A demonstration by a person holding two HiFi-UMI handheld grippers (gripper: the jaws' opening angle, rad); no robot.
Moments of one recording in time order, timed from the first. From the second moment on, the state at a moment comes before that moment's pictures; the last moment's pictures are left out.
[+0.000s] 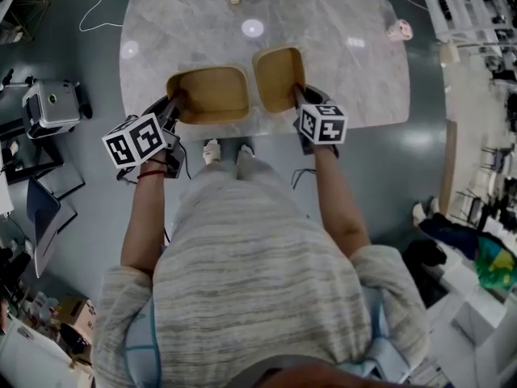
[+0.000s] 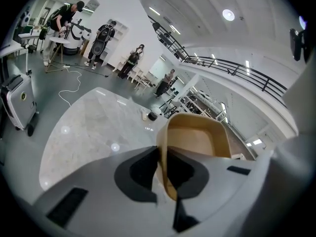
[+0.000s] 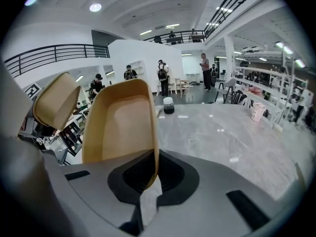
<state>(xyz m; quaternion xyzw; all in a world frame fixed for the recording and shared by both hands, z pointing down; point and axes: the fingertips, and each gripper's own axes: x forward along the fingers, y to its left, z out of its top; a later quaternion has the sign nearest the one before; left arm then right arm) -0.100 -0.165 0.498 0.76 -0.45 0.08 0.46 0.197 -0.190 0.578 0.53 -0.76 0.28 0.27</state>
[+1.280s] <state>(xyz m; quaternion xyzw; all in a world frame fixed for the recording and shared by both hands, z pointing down) -0.115 -0.163 0.533 0.74 -0.45 0.12 0.49 0.208 -0.187 0.716 0.50 -0.65 0.35 0.46</state>
